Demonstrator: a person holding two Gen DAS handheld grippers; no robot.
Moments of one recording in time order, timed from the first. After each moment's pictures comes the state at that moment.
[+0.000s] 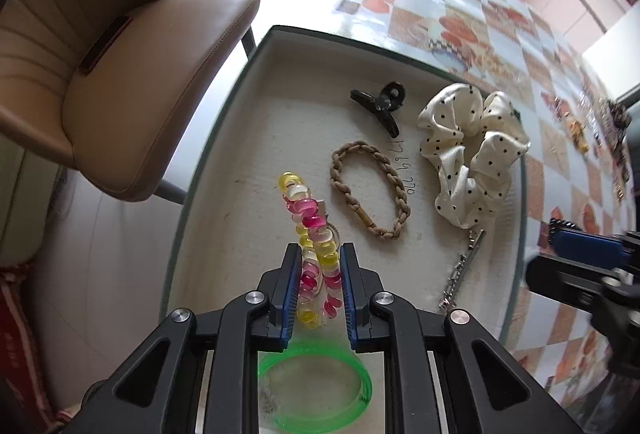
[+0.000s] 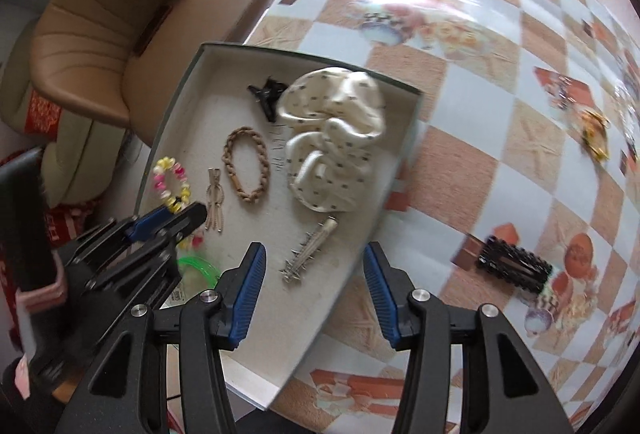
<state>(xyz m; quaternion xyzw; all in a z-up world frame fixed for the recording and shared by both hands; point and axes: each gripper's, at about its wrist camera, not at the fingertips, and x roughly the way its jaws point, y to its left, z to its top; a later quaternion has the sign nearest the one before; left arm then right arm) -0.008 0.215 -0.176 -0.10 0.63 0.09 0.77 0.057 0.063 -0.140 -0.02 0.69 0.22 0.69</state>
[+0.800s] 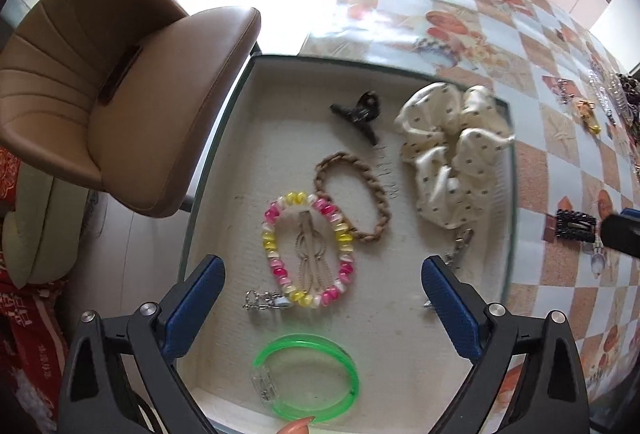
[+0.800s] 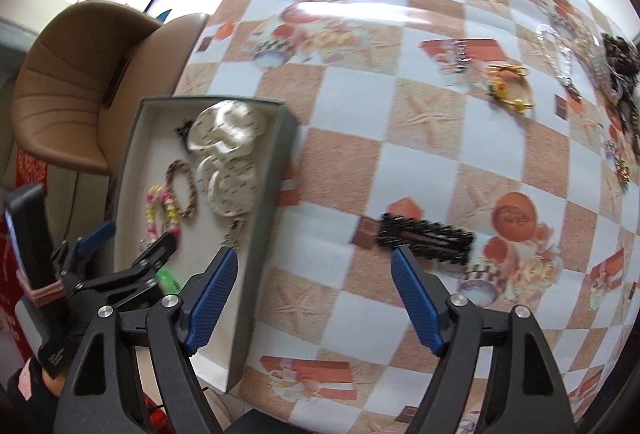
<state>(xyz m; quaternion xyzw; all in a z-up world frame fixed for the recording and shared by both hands) -0.003 0.176 -0.149 -0.03 0.63 0.12 0.77 0.074 -0.028 -0.125 0.04 0.68 0.15 0.72</state>
